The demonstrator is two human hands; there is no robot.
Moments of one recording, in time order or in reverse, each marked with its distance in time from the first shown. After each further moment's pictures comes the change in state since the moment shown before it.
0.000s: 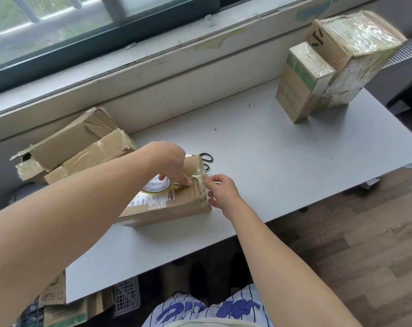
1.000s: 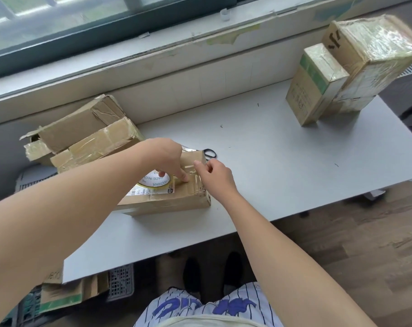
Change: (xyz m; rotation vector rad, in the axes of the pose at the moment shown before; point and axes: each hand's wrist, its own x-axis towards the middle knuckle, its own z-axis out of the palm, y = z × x) left_hand -0.005 -0.007 0.016 -0.152 0.019 -0.056; right_hand -0.009 -0.028 0.009 -0.639 0.018 -0.362
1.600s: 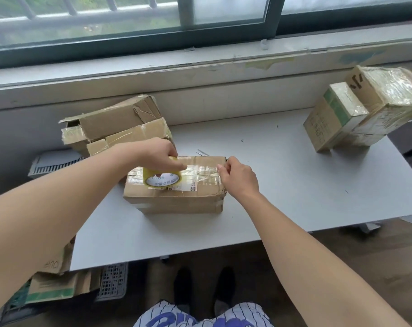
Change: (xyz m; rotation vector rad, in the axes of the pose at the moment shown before) left_hand -0.046 -0.106 0.042 -0.463 0.197 0.105; right_hand -0.004 -0.040 0.006 -0.538 0.109 -0.152
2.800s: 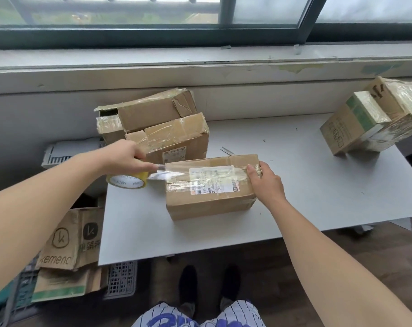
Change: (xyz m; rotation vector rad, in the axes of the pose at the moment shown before) left_hand -0.056 -0.195 0.032 -0.140 0.182 0.046; right_hand -0.021 -0.023 0.043 0.139 0.057 0.194
